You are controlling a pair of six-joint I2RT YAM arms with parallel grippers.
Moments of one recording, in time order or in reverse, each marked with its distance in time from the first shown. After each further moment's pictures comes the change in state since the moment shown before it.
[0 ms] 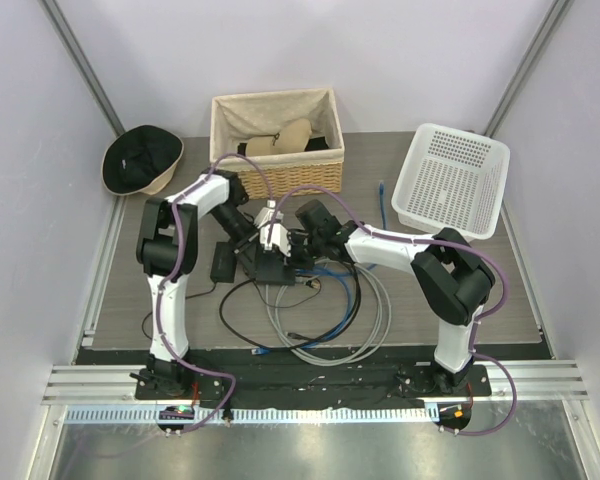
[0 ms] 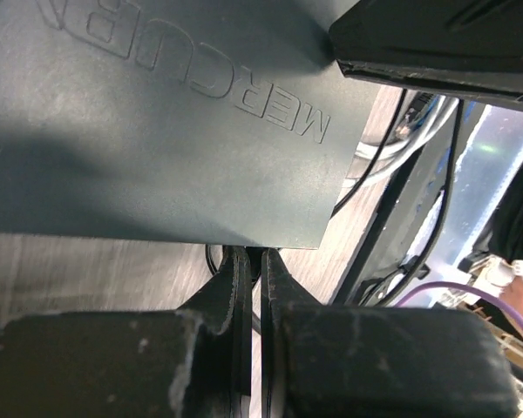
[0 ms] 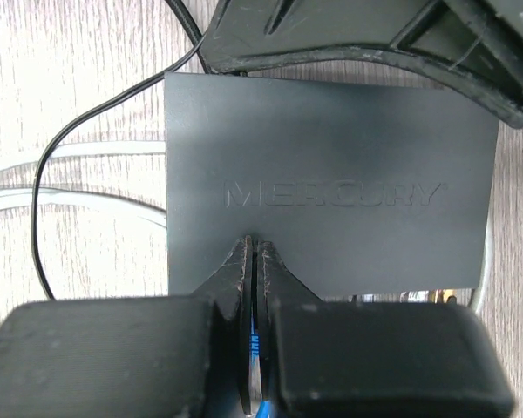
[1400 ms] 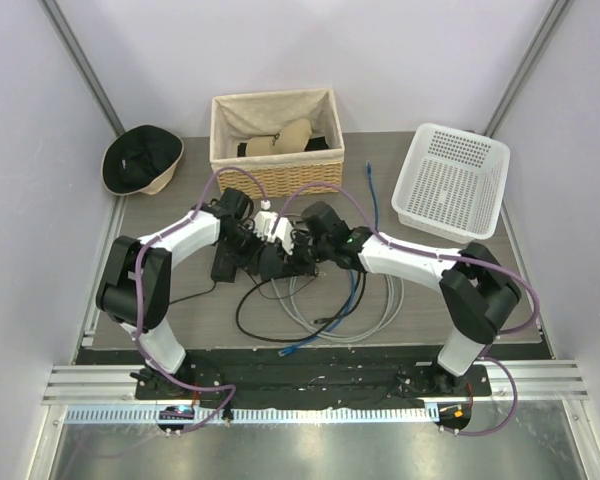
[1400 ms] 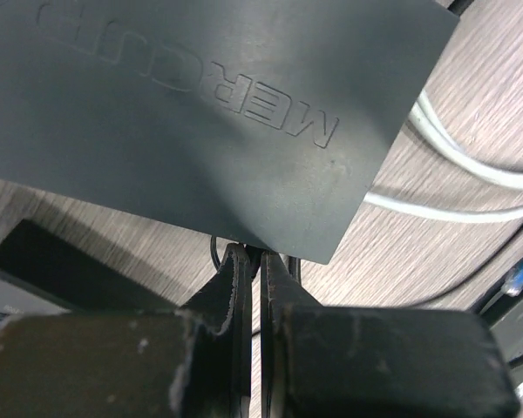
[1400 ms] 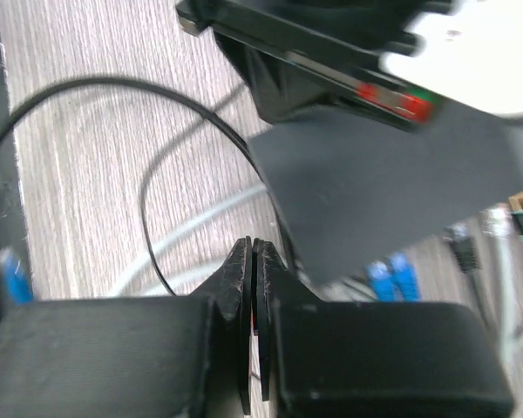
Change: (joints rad) left arm -0.110 -0.473 -0.545 0.699 -0.285 -0.438; right arm 0.029 -0.182 -0.079 0.028 0.011 0.258
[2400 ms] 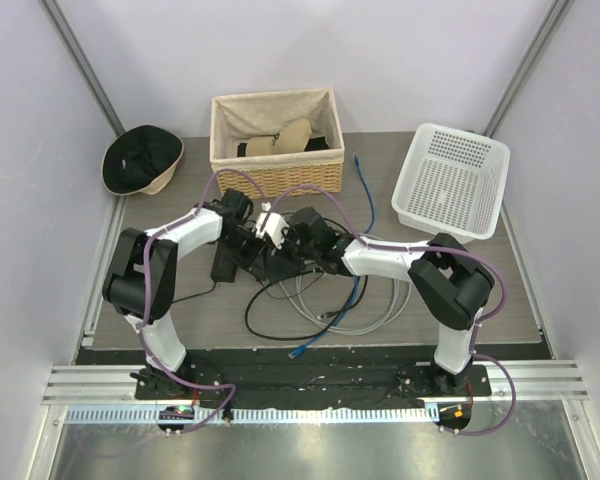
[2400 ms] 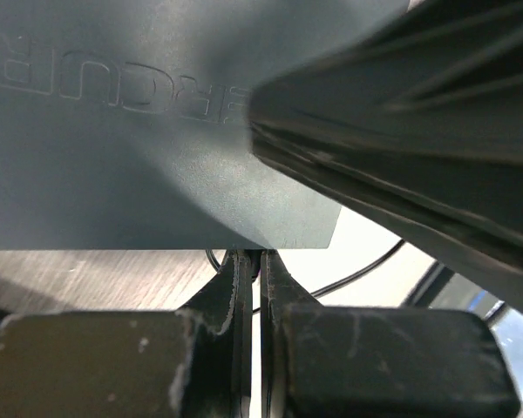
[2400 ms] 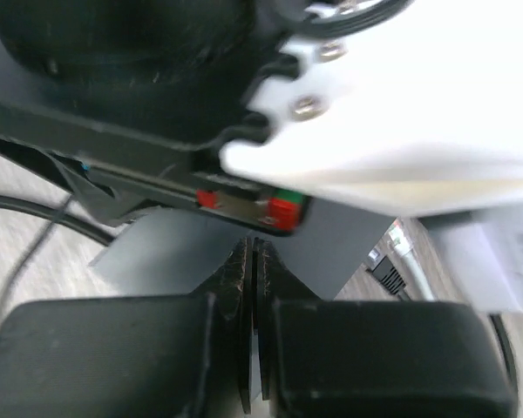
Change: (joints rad) left arm 0.006 0.062 0.017 -0.014 0.184 -0.056; right arm 0.040 0.159 0.005 0.272 0.296 0.032
